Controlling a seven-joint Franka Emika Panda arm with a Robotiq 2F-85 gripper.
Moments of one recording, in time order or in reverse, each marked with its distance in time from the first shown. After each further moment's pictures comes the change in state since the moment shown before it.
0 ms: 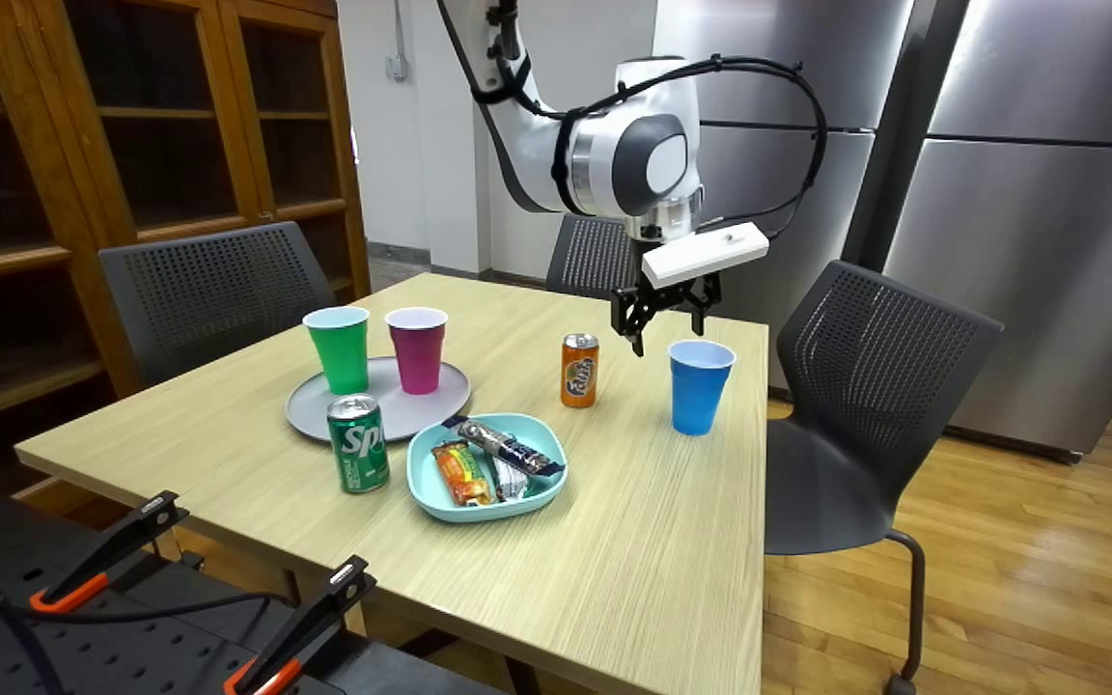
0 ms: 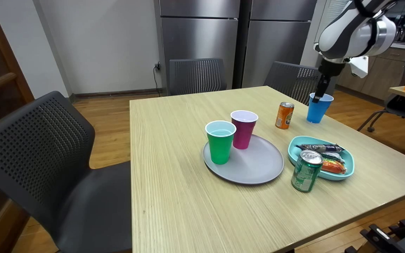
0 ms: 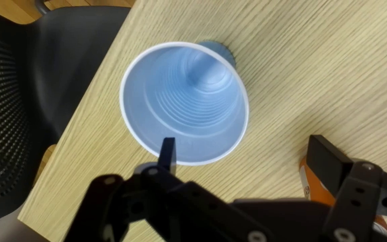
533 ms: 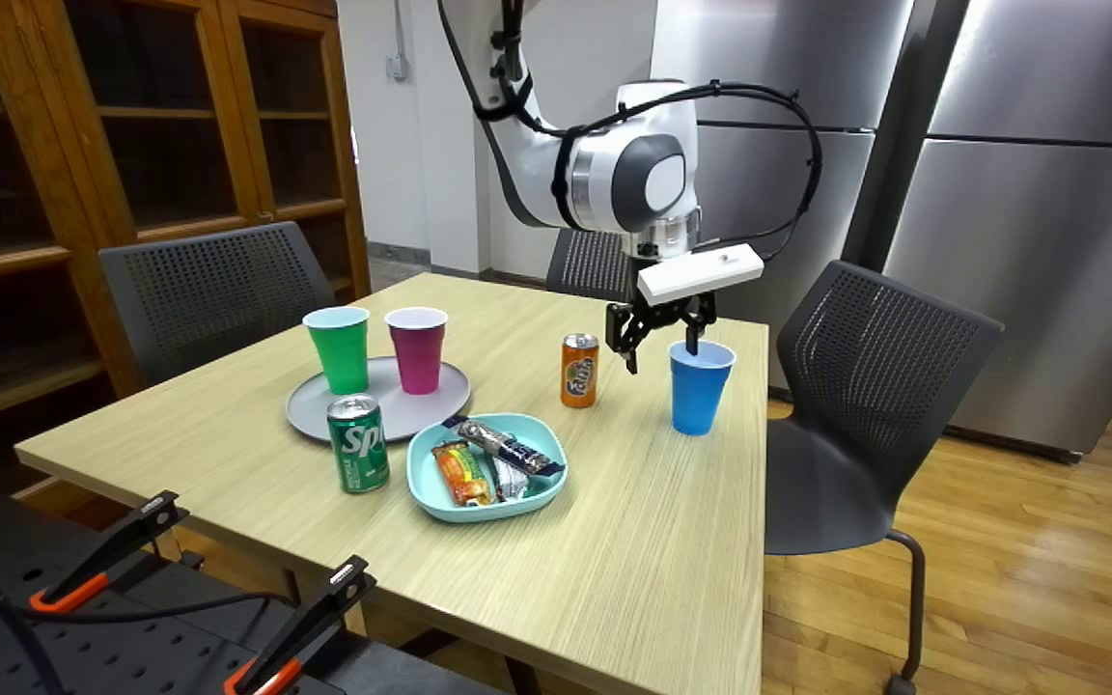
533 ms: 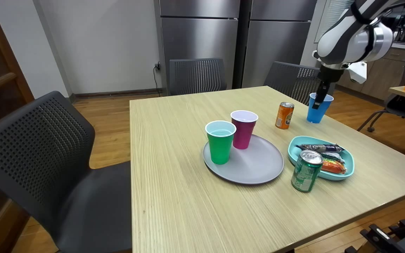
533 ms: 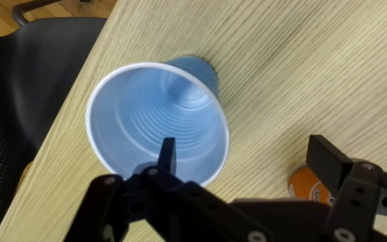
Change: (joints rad) arm -0.001 0.033 0.000 0.010 0.000 -0.030 0.008
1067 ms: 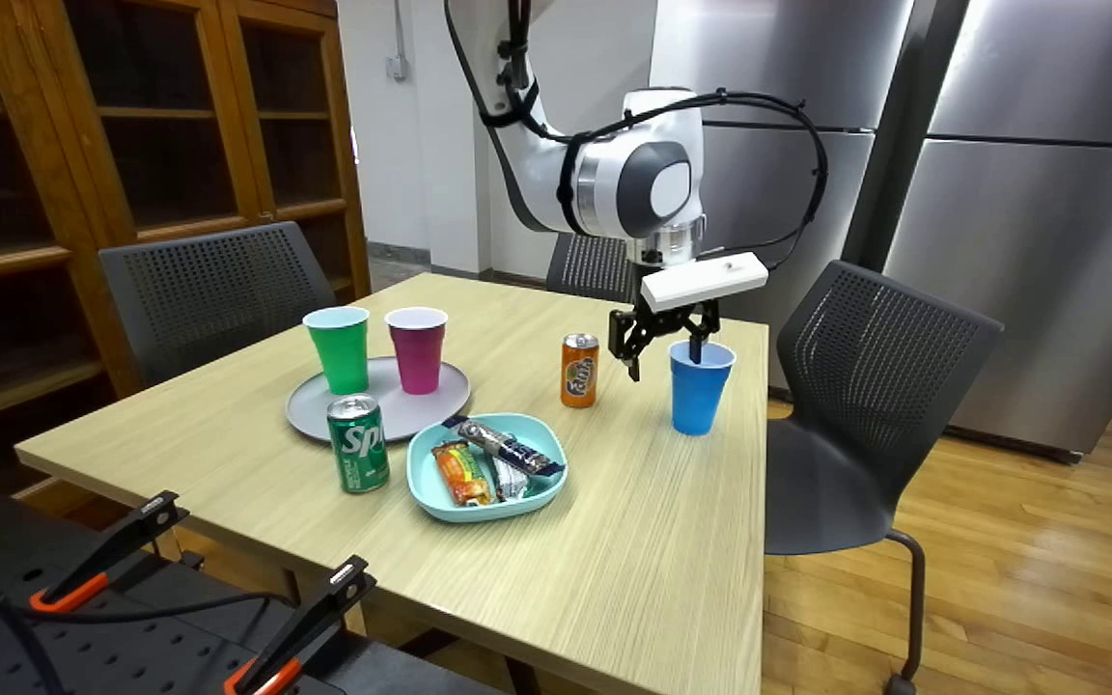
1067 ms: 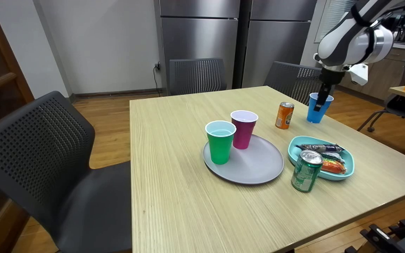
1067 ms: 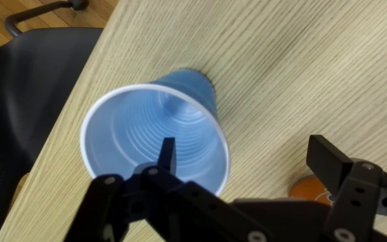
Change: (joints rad) arm -0.011 0.016 0.000 0.013 0.000 -0.021 0.004
